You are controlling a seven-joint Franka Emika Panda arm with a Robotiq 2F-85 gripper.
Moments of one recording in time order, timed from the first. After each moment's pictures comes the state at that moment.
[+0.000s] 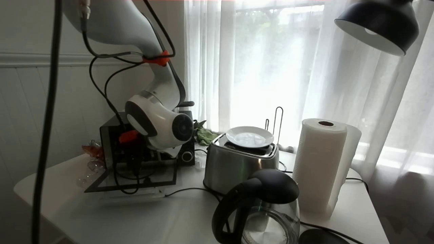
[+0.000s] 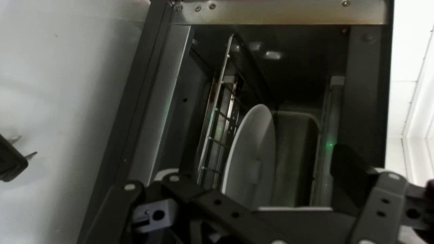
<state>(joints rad) 0.06 0.34 -0.02 -2.32 1.76 2.19 -0.98</state>
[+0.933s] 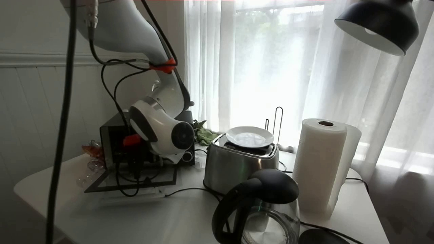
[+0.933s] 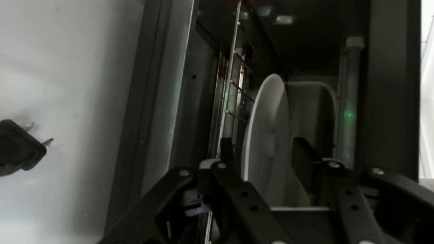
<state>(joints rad) 0.05 0.39 -0.04 -2.31 1.86 2.20 -0.99</state>
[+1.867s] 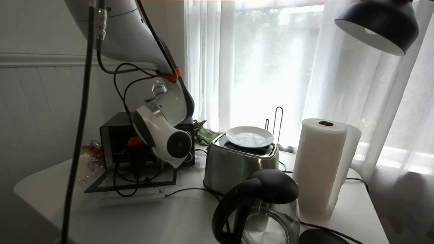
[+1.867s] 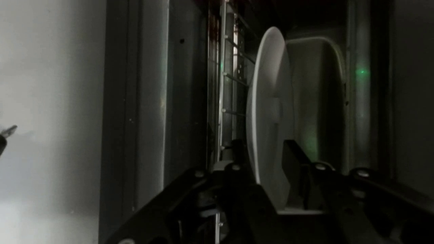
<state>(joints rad) 0.06 0.46 -0.04 -2.25 2.04 2.21 -1.01</state>
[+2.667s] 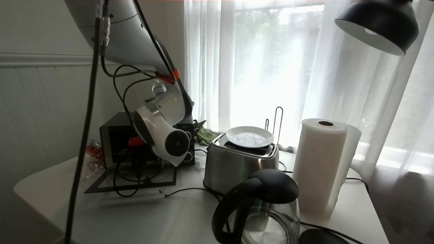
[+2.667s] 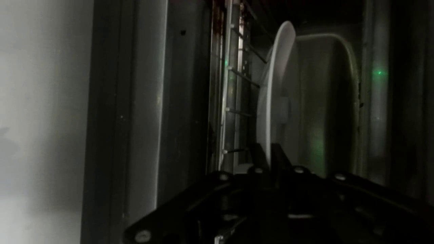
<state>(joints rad) 0.09 0.49 -0.04 -2.21 2.07 2.24 -1.03</state>
